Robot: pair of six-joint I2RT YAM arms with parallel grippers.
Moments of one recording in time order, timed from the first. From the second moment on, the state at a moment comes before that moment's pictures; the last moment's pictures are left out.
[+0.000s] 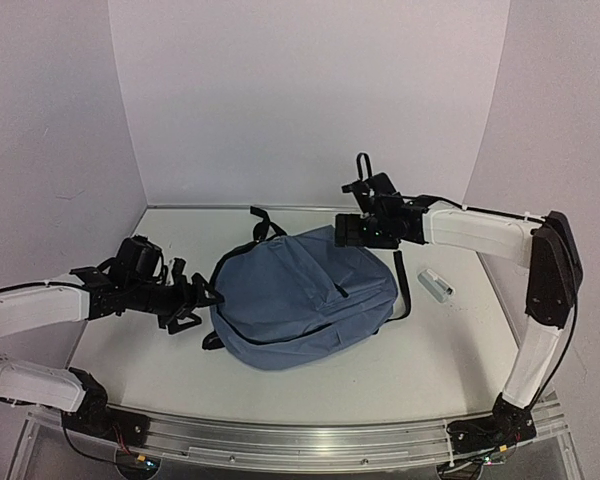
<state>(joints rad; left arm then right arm) -0.56 1.13 0.61 -0.24 0.41 -0.98 0.71 1.84 1.50 -0.42 0.36 0.49</state>
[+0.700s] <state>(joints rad) -0.61 1.31 0.64 -0.15 0.38 -0.94 0.59 1.92 1.44 -0.43 0.04 0.39</state>
